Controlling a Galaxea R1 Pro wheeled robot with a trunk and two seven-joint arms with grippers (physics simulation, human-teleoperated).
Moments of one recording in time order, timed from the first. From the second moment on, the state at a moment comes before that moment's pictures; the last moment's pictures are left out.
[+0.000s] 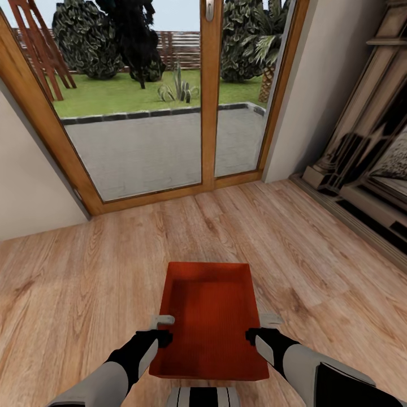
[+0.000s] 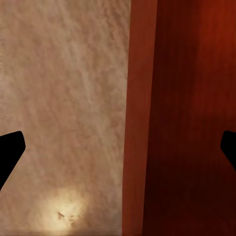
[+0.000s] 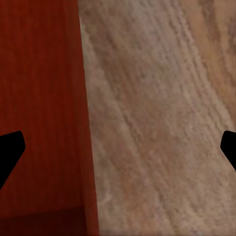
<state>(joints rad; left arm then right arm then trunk) -0.67 -0.14 0.05 -0.29 -0.04 0.27 0.17 -0.81 0.10 1.22 0.01 -1.28 0.12 -0.26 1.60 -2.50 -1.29</state>
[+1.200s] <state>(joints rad) -0.67 -0.14 0.05 -0.28 -0.04 0.27 0.17 -0.81 0.11 1.23 0.01 -1.15 0.12 -0.26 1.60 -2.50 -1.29</state>
